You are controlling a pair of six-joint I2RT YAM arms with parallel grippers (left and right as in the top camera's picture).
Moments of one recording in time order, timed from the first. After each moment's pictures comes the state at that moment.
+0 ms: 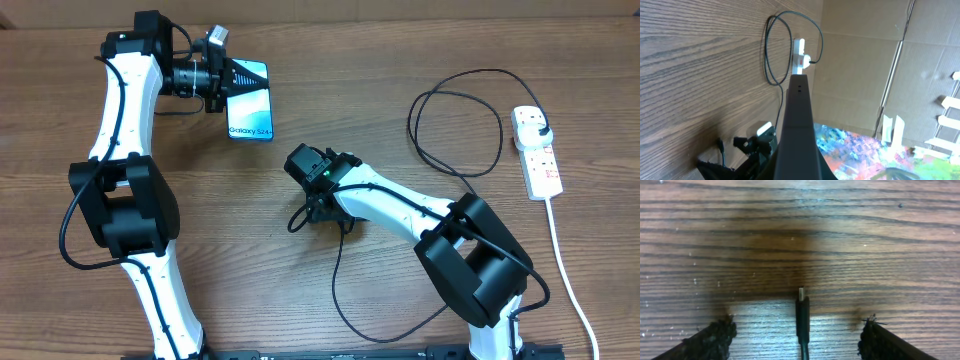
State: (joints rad) left arm 0.09 2.28 2.10 -1.28 1.24 -0.16; right arm 0.78 2.04 1.38 -0.85 0.19 0.78
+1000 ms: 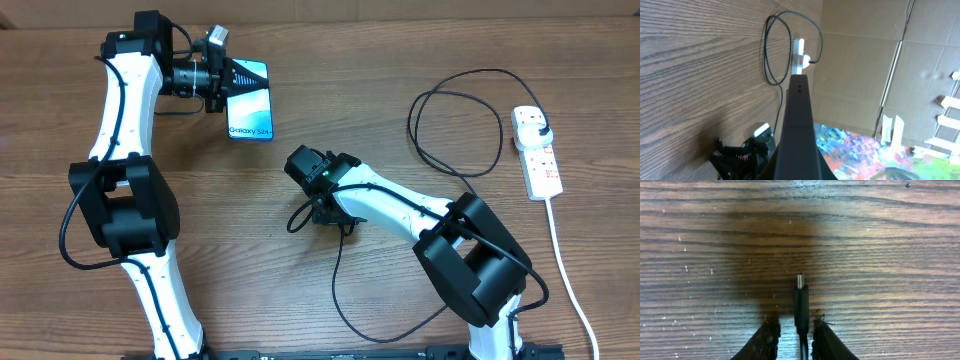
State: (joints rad) left arm 0.09 2.28 2.10 -1.28 1.24 -0.16; right arm 0.78 2.04 1.38 -0.88 0.17 0.78
